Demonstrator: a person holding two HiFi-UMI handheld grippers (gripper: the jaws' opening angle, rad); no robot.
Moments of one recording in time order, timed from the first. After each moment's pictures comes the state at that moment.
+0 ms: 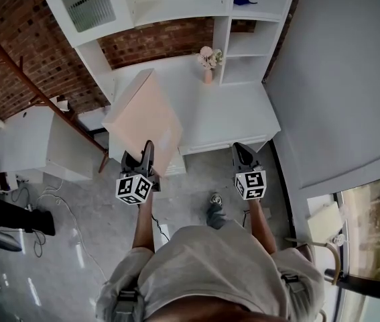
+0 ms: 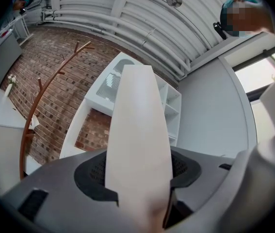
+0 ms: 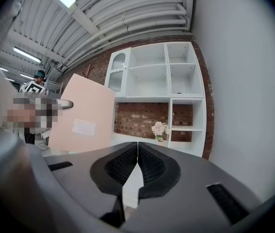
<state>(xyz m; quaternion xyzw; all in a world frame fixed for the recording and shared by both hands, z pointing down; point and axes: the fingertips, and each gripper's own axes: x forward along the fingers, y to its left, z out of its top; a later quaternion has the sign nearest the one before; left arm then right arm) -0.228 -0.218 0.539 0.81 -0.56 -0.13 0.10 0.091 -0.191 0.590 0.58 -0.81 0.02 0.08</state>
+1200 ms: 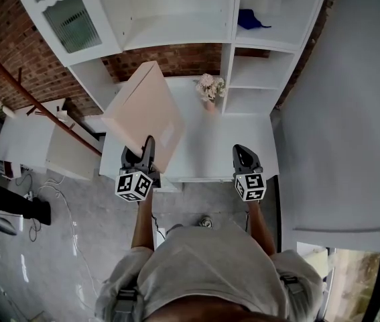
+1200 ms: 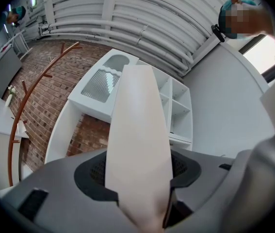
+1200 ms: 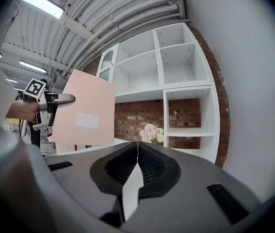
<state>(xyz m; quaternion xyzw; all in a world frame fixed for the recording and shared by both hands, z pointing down) -0.125 -0.375 0.498 0.77 -0.61 -0.14 0.05 0.188 -0.391 0.592 0.52 -0.85 0.03 0.06</state>
